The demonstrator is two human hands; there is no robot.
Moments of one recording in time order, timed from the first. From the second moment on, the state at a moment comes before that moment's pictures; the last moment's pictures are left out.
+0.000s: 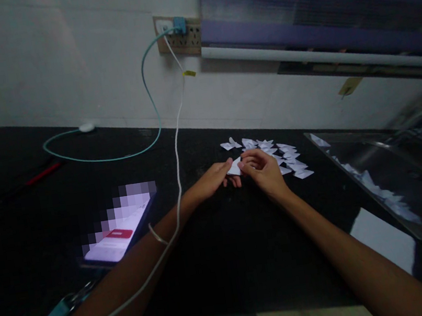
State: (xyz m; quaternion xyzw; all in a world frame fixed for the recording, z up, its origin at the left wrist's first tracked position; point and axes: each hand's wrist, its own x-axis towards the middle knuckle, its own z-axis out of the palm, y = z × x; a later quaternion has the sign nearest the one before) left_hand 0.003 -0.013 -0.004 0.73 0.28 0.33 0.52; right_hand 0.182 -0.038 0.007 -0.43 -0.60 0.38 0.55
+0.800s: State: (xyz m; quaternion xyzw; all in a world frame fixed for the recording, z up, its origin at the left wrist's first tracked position) left_hand 0.003 -0.028 0.002 0.80 0.31 0.33 0.40; right_hand 0.174 -0.042 0.002 -0.50 -0.55 0.35 0.57
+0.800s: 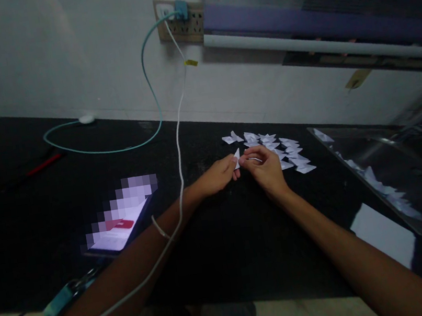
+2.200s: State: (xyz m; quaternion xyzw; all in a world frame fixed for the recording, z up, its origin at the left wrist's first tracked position) left_hand 0.005 -0.030 0.007 0.77 0.30 0.31 0.47; right_hand 0.183 -0.040 0.008 -0.45 -0.59 0.39 0.54
